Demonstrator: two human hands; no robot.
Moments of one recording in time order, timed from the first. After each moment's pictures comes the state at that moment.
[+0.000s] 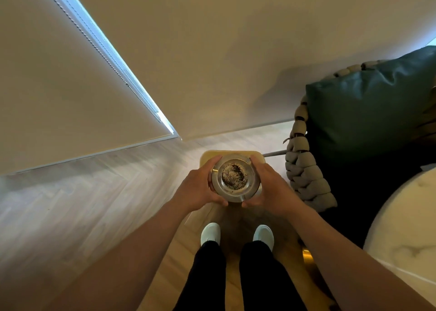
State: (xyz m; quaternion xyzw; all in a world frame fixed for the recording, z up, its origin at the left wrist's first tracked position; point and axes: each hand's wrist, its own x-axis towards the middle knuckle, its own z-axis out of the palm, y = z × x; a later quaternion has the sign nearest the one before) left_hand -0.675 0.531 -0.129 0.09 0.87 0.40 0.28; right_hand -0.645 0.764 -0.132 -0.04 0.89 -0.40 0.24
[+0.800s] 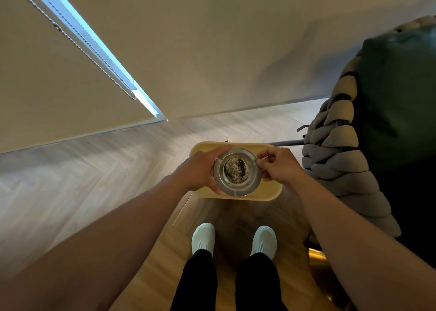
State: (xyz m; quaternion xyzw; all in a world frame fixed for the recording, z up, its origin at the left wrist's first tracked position) left_hand -0.769 0.536 -0.304 0.20 0.85 0.35 0.34; right_hand -0.744 0.772 -0.301 0.25 0.78 -0.50 0.28
